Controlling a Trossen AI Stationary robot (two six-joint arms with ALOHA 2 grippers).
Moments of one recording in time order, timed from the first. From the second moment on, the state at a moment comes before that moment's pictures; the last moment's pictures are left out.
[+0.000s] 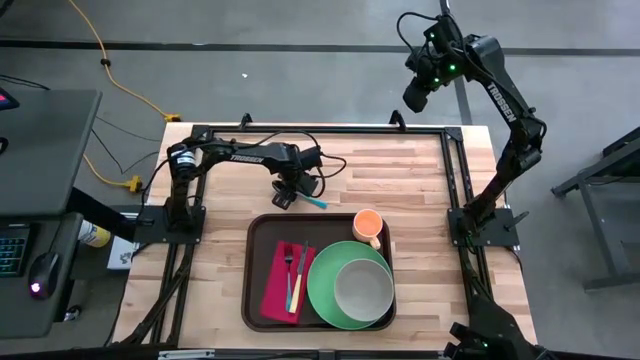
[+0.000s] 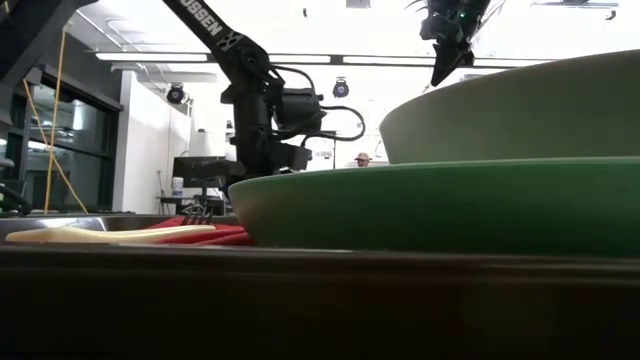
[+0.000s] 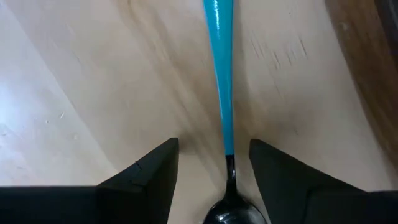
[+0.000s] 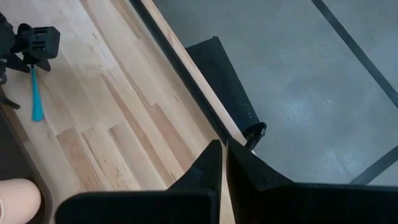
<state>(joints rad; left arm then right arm) 0.35 1.97 1.29 -0.72 0.06 0.85 -0.98 1.66 2.03 -1.36 -0.16 -0.36</state>
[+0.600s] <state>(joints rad) 0.35 1.96 1.20 -0.65 0.10 0.83 -0.98 1.66 2.03 -1.36 -0.17 -0.36</state>
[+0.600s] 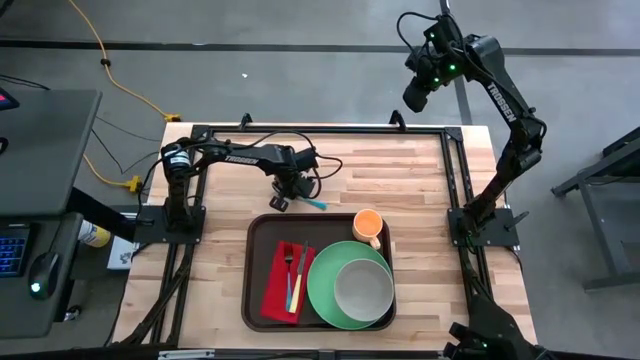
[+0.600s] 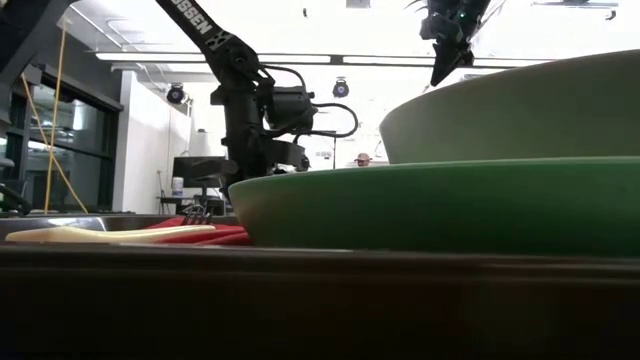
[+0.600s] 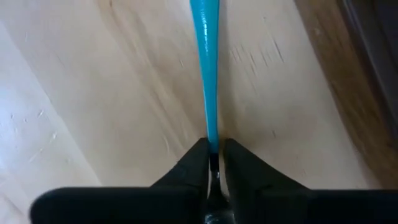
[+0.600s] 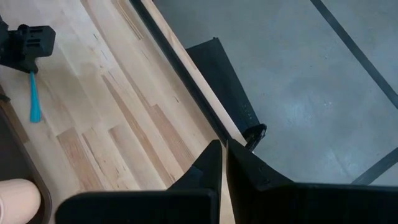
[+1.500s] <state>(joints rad) 0.45 1.95 1.35 -0.77 -0.12 0.99 -0.98 1.66 2.03 -1.37 -0.18 -0.36</state>
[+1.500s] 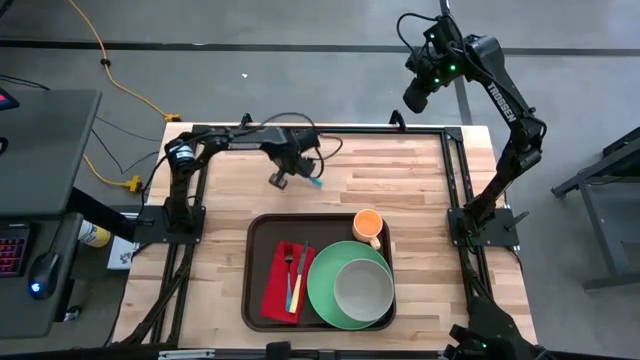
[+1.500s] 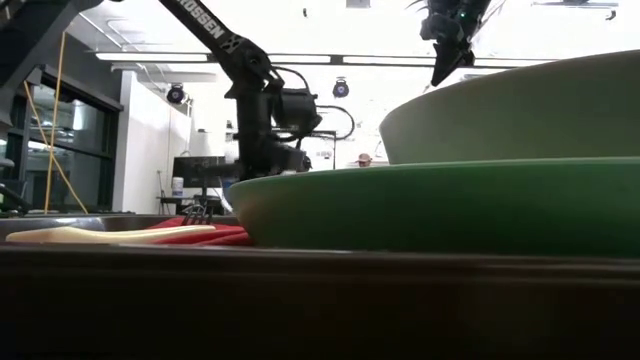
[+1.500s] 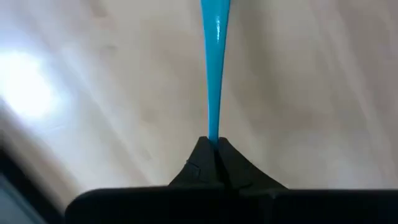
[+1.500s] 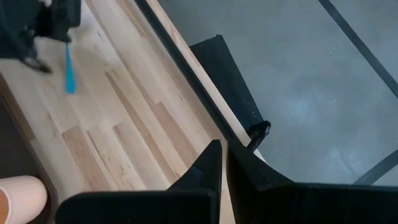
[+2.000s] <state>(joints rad) 0.44 1.94 1.61 -1.30 0.08 1.54 -0.98 1.66 2.03 -1.38 -0.18 -0.37</state>
